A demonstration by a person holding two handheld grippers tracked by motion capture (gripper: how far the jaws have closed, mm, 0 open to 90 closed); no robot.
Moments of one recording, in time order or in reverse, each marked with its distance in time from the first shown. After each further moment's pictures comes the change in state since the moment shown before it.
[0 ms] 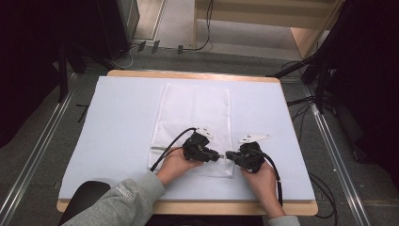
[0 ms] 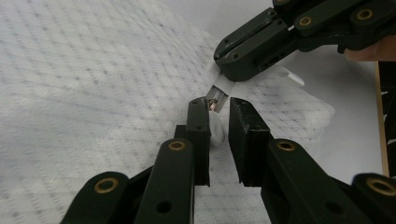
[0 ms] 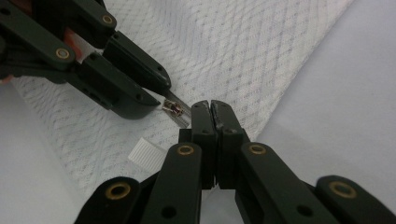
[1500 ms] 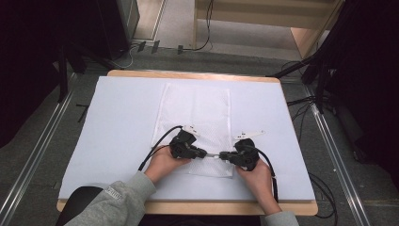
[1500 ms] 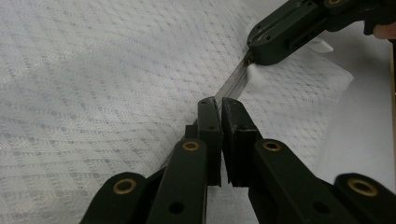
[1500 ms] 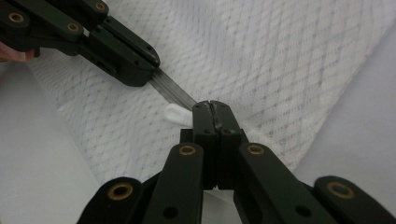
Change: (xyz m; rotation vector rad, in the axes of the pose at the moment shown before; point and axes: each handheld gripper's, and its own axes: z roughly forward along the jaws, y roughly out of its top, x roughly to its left) left arm 0.021 -0.019 -0.031 0.024 0.022 -0.055; right arm 0.006 0.012 0.009 0.032 0.082 0.033
